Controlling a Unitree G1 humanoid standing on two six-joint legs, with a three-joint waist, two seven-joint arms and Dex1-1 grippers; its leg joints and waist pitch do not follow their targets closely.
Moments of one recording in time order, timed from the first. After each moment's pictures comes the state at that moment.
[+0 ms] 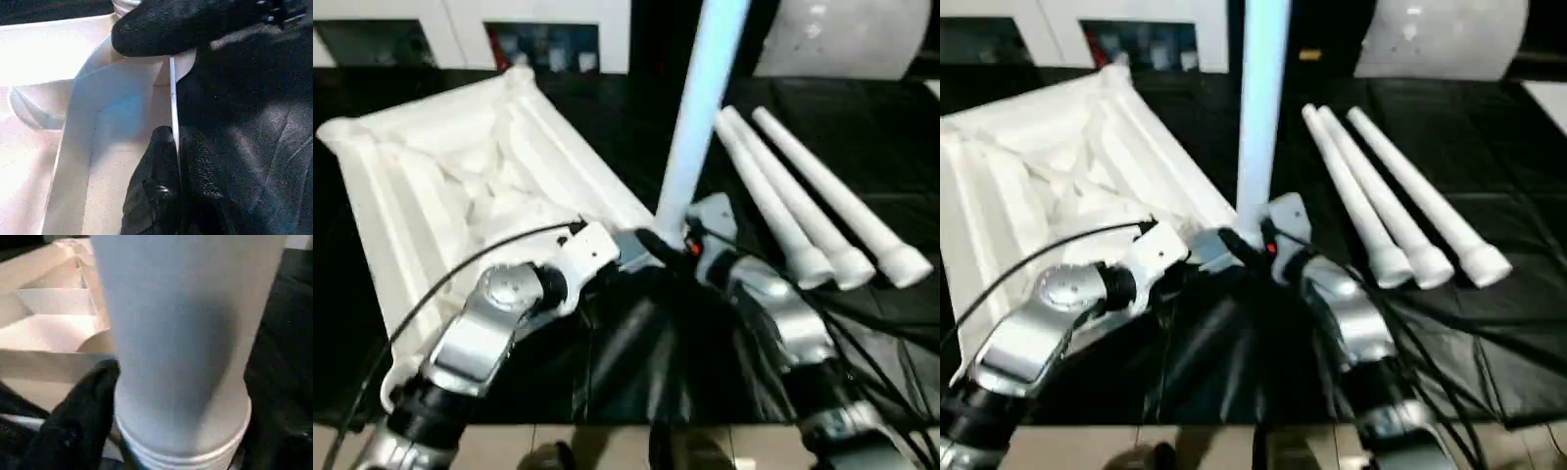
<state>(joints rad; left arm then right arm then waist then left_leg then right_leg) -0.37 0.38 -0.29 -0.07 0.06 0.54 -0.78 -0.42 -0.16 0.14 0.36 0.17 0.13 0.56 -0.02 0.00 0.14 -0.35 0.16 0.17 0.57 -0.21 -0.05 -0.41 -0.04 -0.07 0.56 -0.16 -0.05</state>
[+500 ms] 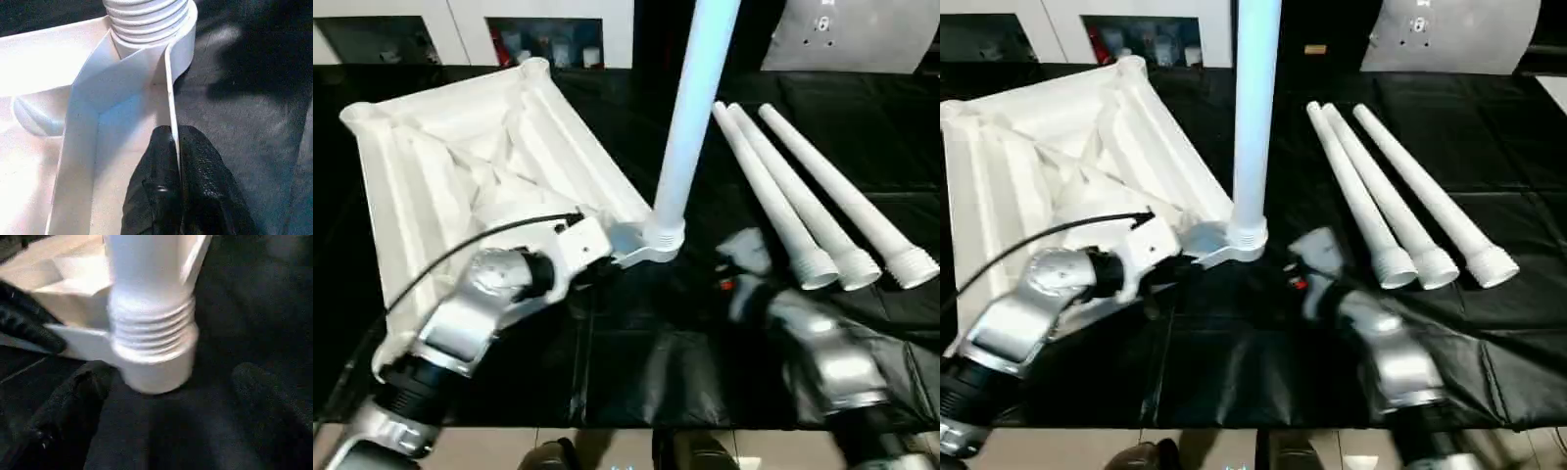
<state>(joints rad) -0.44 0.49 -0.31 0.09 0.05 0.32 -0.89 -0.27 -0.35 0.08 0.18 0.25 0.15 0.73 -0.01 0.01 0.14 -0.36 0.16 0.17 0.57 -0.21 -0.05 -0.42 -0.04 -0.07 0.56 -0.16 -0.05</state>
